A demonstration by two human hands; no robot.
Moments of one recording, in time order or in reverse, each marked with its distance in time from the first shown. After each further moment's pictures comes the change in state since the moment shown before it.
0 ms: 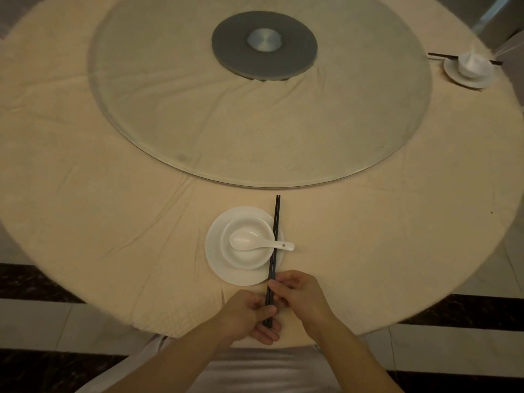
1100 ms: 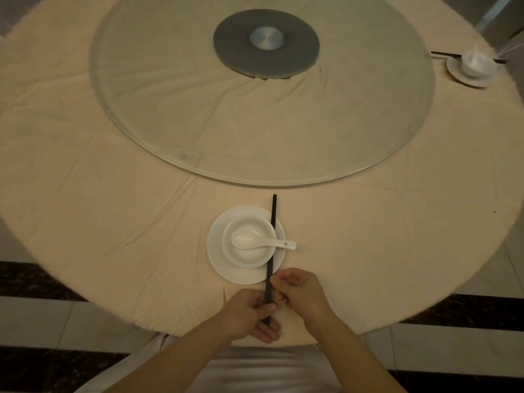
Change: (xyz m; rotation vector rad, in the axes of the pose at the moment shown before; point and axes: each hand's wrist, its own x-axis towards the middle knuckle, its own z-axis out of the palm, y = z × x) left_hand 0.003 -0.002 -0.001 0.023 0.016 -0.019; right_hand 0.002 -0.003 0.004 -0.043 0.034 -0.013
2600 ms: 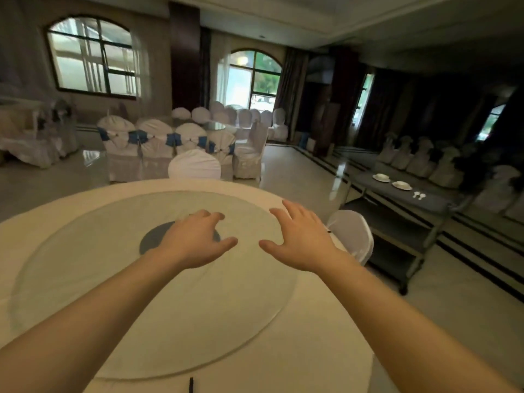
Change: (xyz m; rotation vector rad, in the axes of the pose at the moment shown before) left_hand -0.216 0.420 0.079 1.401 0.841 0.987; right_hand -0.192 -0.407 -0.165 -1.316 0.690 -0.802
